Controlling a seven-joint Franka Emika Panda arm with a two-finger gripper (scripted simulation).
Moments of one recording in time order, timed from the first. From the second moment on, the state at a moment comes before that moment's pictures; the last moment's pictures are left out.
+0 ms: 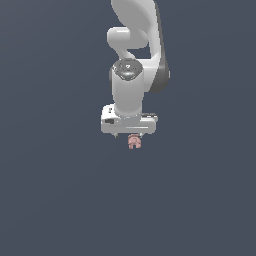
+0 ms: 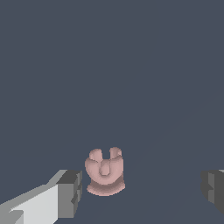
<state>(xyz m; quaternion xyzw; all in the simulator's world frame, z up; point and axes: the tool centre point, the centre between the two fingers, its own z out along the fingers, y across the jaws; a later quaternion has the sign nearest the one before) -0.005 0.001 0.170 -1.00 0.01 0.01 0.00</state>
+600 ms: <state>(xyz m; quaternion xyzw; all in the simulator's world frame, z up) -0.002 -0.004 0.175 -1.00 0.01 0.01 0.01</state>
